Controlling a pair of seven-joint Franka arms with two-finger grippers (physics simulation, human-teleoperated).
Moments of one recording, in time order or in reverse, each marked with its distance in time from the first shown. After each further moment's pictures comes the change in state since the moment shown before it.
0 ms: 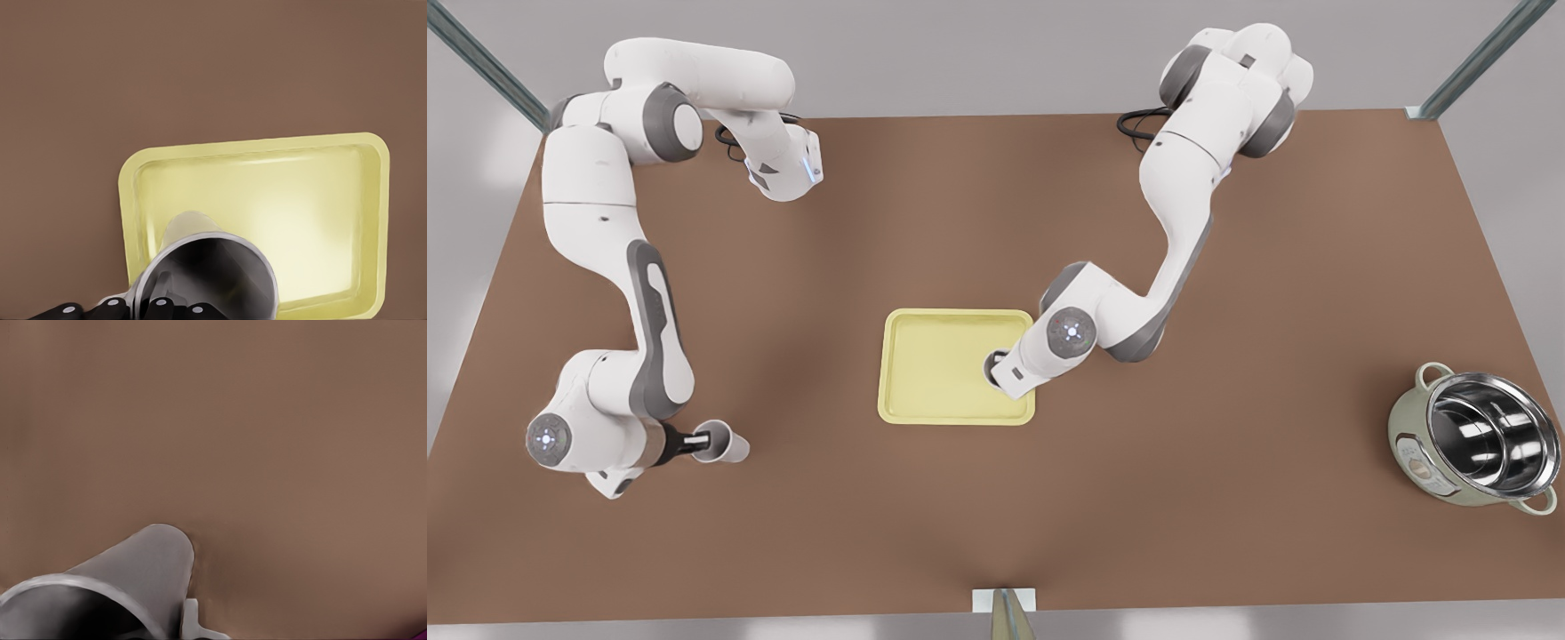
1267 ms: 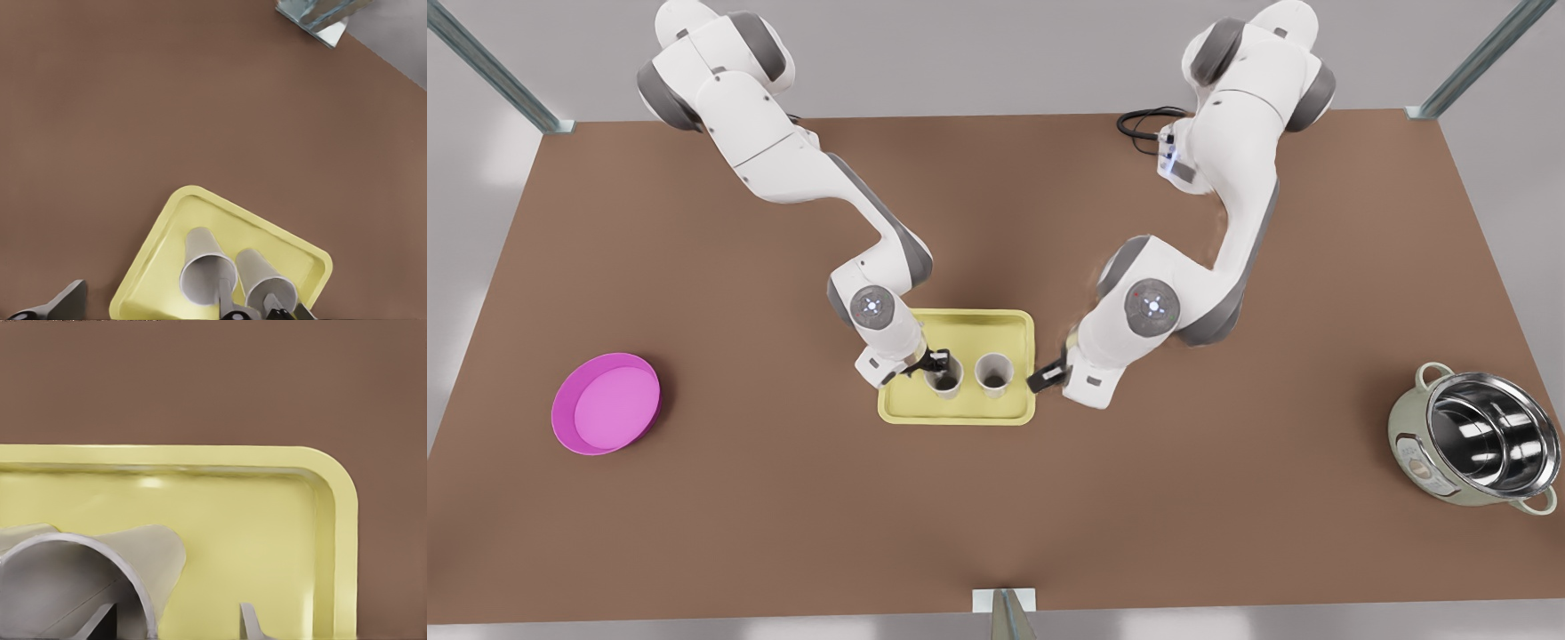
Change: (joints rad) left arm 0.215 -0.190 -0.045 0.149 0.042 -0.179 -0.465; right arm 0.559 -0.198 0.037 -0.485 -0.039 0.525 0.815
